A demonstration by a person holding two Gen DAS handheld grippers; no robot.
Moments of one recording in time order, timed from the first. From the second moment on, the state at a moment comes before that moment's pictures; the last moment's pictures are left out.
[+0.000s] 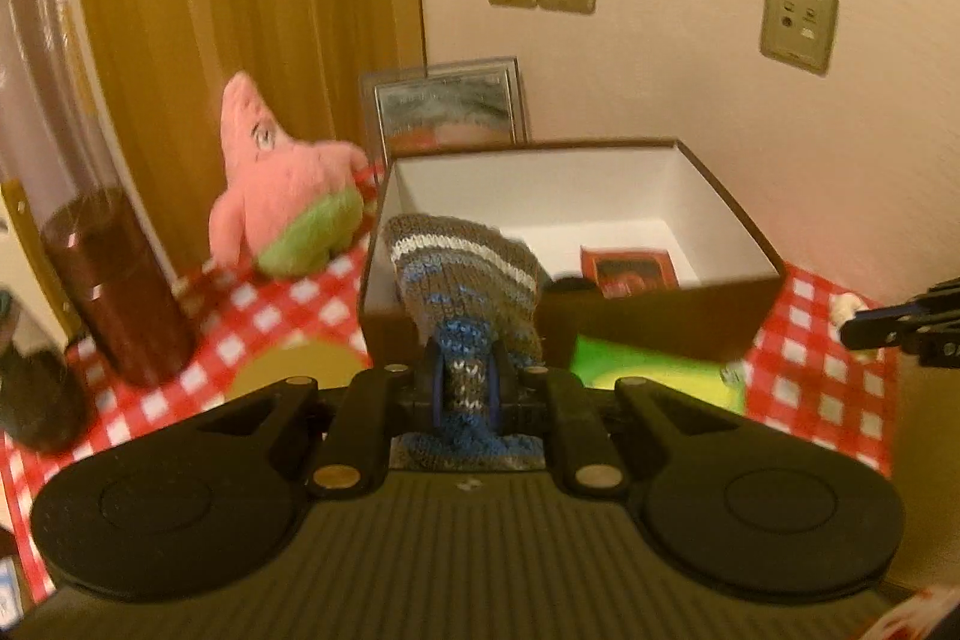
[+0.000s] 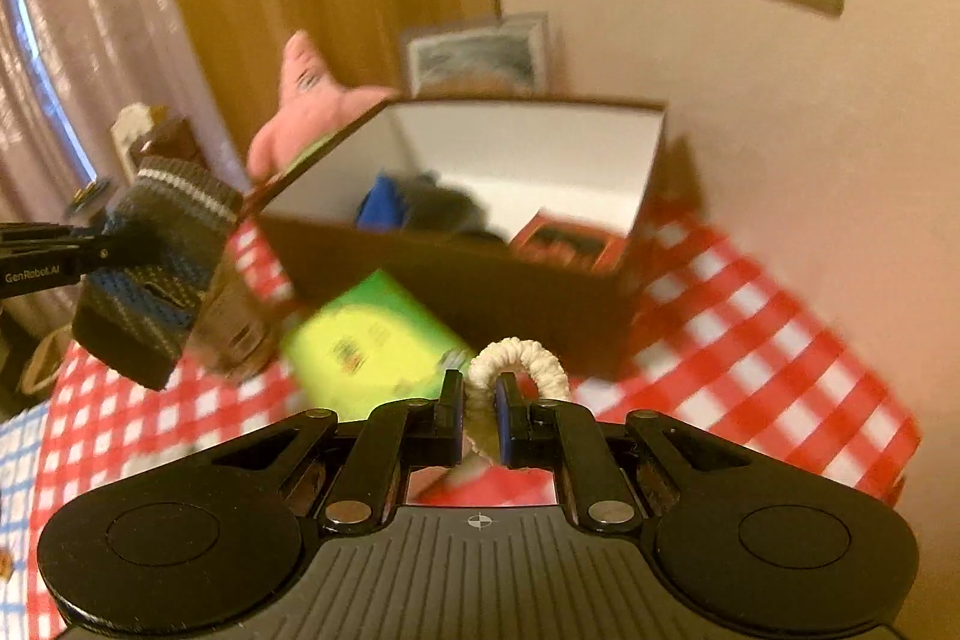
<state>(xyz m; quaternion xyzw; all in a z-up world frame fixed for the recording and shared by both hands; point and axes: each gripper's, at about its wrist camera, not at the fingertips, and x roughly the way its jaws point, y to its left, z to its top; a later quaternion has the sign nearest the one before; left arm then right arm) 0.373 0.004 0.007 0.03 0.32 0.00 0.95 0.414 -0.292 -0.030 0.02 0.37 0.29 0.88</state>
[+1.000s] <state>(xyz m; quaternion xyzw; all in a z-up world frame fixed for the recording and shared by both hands) 0.542 0.010 -0.008 0.00 0.36 0.02 0.93 0.551 -0.239 -0.023 0.04 0.33 0.30 0.89</state>
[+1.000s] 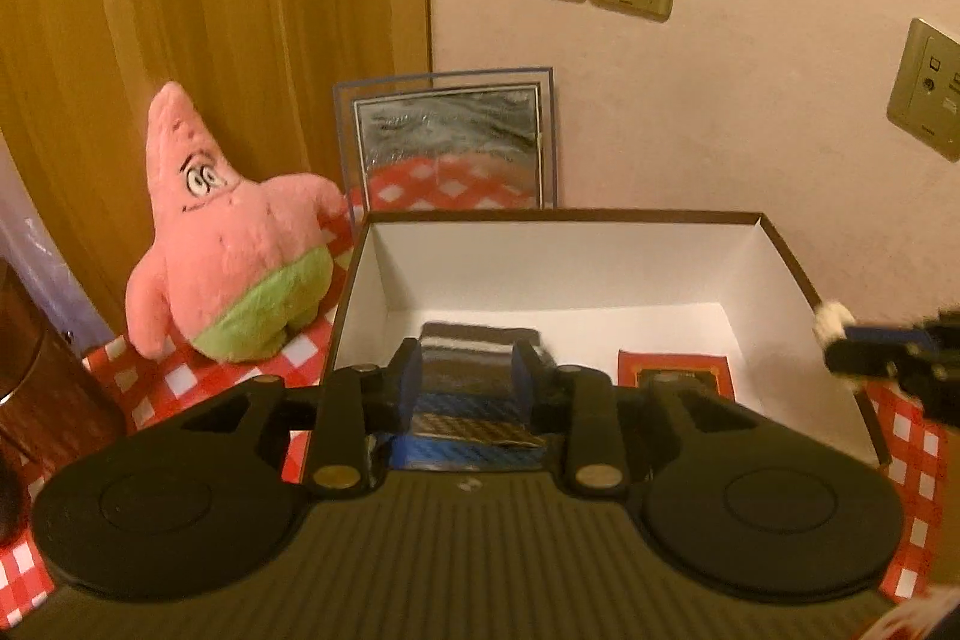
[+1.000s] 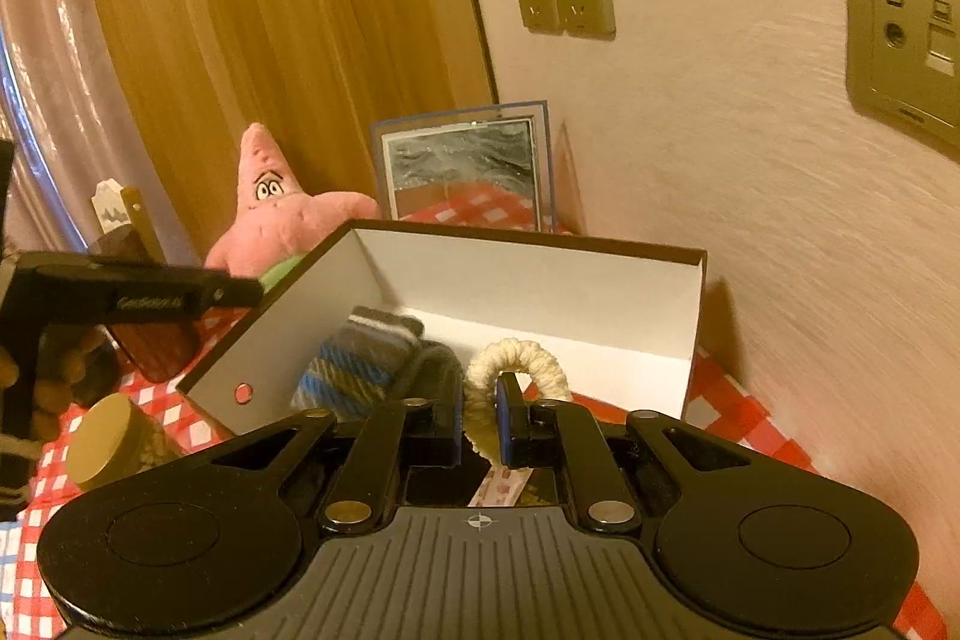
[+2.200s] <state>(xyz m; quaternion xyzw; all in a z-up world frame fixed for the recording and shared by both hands) 0.346 0.031 0.017 -0.07 0.38 0.10 0.92 0.463 -0.307 -0.001 0.12 0.34 0.30 0.88</state>
